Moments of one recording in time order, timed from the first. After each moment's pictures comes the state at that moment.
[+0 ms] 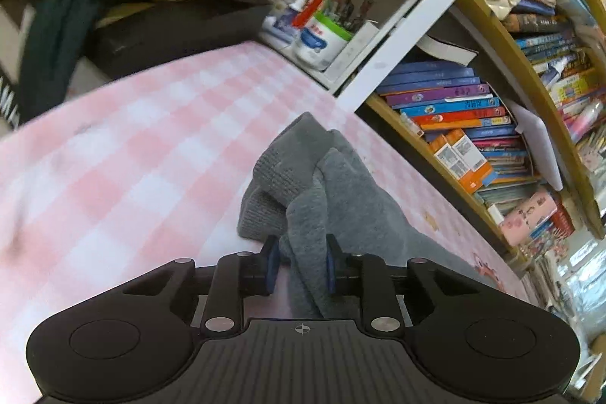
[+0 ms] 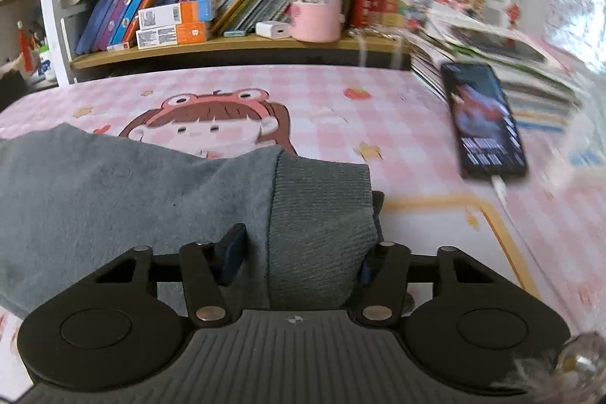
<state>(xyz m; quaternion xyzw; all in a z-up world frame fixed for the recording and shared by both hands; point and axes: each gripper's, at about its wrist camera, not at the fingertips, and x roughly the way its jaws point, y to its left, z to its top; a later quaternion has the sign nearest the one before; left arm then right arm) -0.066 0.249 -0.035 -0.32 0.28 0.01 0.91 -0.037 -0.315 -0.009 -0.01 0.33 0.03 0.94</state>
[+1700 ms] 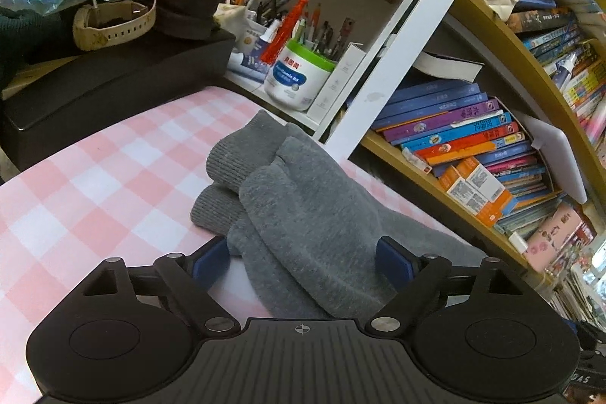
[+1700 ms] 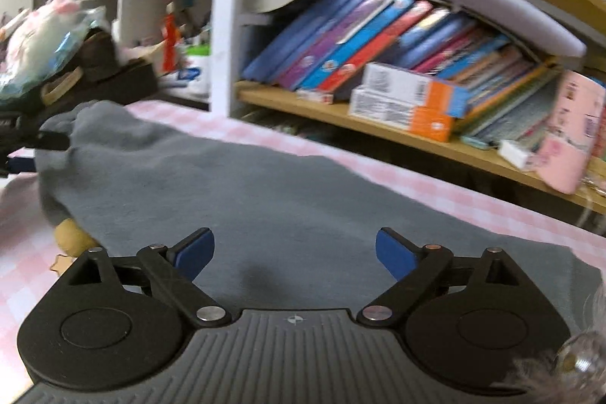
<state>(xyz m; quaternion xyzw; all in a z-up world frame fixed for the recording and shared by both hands) 0.017 0.245 -0.039 -0.27 0.23 0.02 0.94 0.059 -0.083 0.003 -0.10 0.23 0.23 0.94</state>
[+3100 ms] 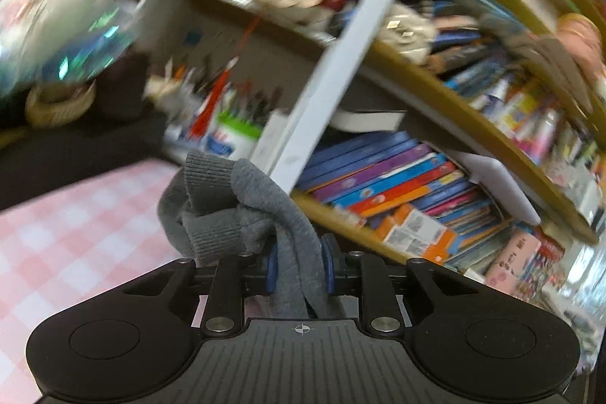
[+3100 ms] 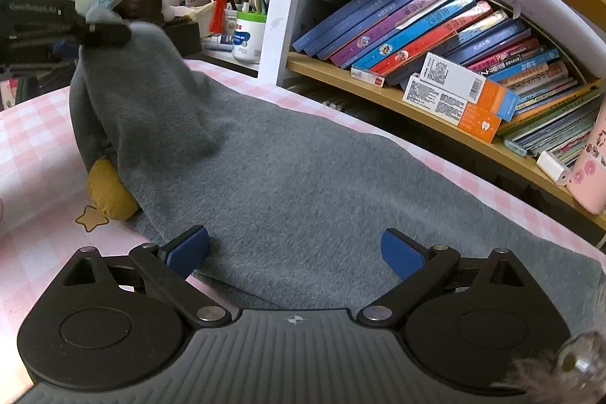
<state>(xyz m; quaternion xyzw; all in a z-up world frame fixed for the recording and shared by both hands) -0.005 0.178 0.006 -0.23 0.09 -0.01 0.97 0.048 -0.053 -0.017 -0.16 0.25 0.27 0.92</state>
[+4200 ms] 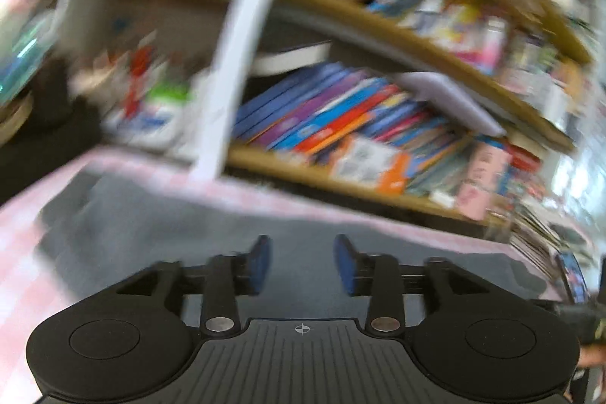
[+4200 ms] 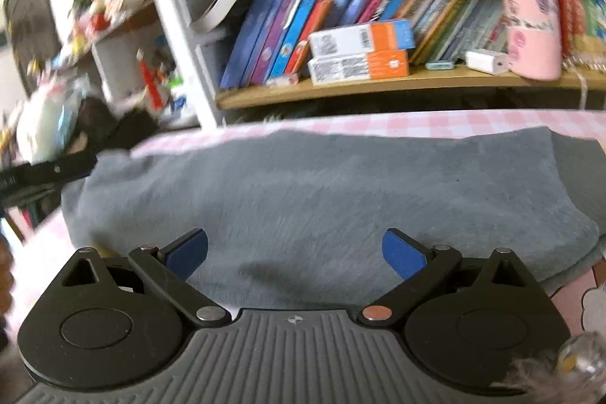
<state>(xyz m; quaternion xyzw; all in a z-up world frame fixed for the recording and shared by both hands) -0.009 0.135 0.012 -0.17 0.19 -0.05 0.97 0.048 -0.155 -0.006 0.03 0.28 0.25 0.93</state>
